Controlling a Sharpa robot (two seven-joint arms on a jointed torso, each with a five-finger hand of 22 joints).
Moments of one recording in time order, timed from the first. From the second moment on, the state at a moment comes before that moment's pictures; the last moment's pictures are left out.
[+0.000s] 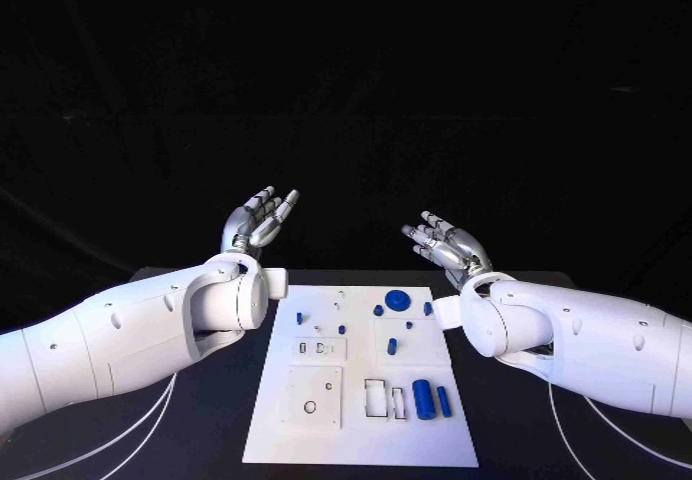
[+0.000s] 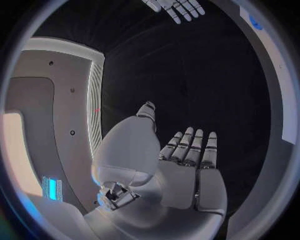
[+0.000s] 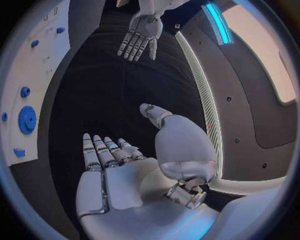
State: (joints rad) left arm 1.19 -0.71 -0.02 1.40 0.05 -0.71 0.53; left_hand 1.31 0.05 -0.07 0.27 0.26 0.25 0.14 0.05 0.06 0.33 0.19 0.18 0.06 0.22 0.19 0.27 0.12 0.14 0.22 0.28 0.07 0.06; right arm 1.20 -0.73 -0.13 1.46 -0.06 -0.57 0.43; right_hand 0.97 -0.04 0.48 0.01 0.34 0.14 0.13 0.03 0.03 0.14 0.28 0.02 0.02 0.18 0.27 0.04 0.03 0.06 0.19 0.28 0.04 0.04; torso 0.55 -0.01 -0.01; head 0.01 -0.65
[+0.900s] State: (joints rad) left arm 1.19 -0.82 -0.03 1.47 0.02 -0.50 0.50; left_hand 1.55 0.05 -0.14 0.27 0.29 0.75 0.20 0.28 0.19 0.86 0.20 0.28 0.06 0.76 0.17 0.45 0.16 0.17 0.66 0.28 0.29 0.14; right arm 1.27 -0.75 -0.16 1.35 -0.81 -0.43 0.27; right_hand 1.19 -0.11 0.52 -0.18 0.28 0.81 0.21 0.25 0.18 0.91 0.21 0.13 0.06 0.91 0.17 0.22 0.17 0.17 0.78 0.28 0.22 0.10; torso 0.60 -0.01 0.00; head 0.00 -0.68
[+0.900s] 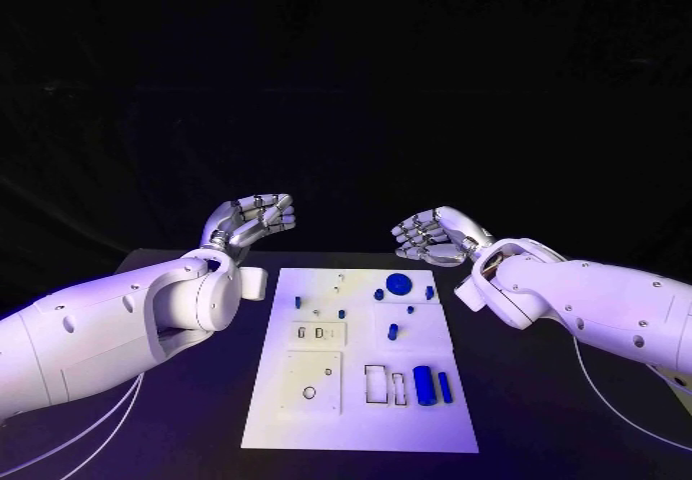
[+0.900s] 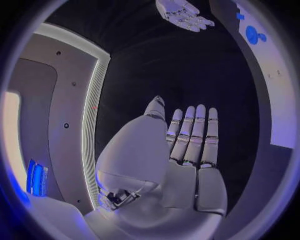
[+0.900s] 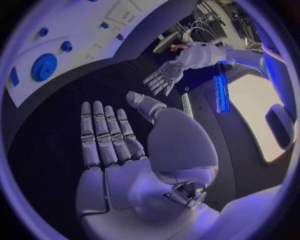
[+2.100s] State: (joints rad) left arm 1.23 -0.94 -0.02 1.67 -0.01 -0.43 0.46; left_hand 1.57 0.05 -0.17 0.29 0.29 0.78 0.20 0.29 0.19 0.92 0.19 0.22 0.06 0.82 0.16 0.41 0.16 0.17 0.71 0.27 0.30 0.13; right arm 1.33 -0.68 -0.15 1.34 -1.51 -0.25 -0.11; right_hand 1.22 -0.21 0.47 -0.08 0.30 0.97 0.15 0.25 0.31 1.18 0.09 0.07 0.18 1.45 0.01 1.14 1.00 0.17 1.21 0.10 0.75 0.47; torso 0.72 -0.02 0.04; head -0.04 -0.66
